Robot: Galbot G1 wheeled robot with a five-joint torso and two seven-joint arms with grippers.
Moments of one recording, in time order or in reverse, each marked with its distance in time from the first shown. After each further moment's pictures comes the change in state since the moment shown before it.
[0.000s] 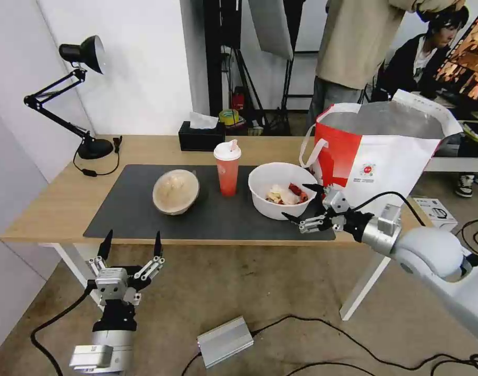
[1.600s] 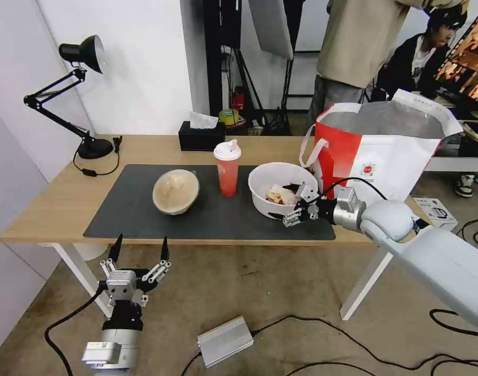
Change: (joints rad) left arm -0.035 -0.003 0.014 0.076 -0.004 -0.023 0.028; right arm 0.357 0.115 -0.337 -0.269 -0.093 -0.049 -0.092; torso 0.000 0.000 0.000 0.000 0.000
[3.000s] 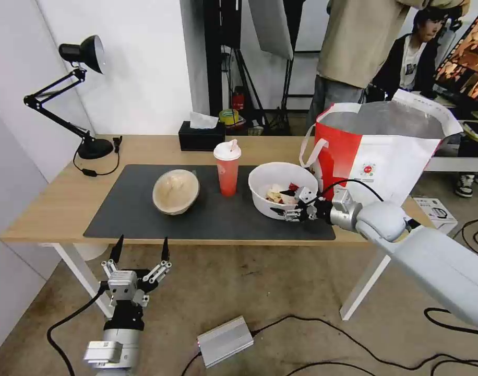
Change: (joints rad) left arm -0.003 -0.008 0.002 0.008 -0.002 -0.002 0.000; right arm 0.018 0.031 -0.022 -0.064 -0.040 0.003 0.027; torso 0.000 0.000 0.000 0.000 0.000
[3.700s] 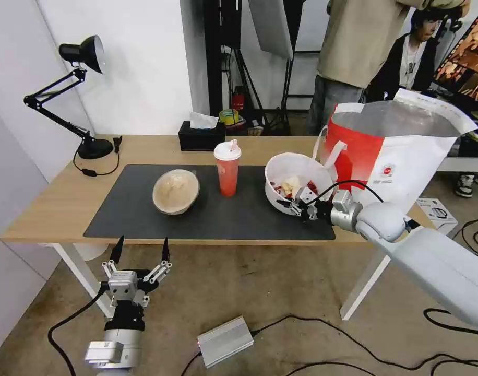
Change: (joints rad) left arm -0.001 -0.005 0.001 0.002 -0.001 -0.003 0.000; right arm -0.002 0.003 0.000 -0.009 0.003 -0.003 0.001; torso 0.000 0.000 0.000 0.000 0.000
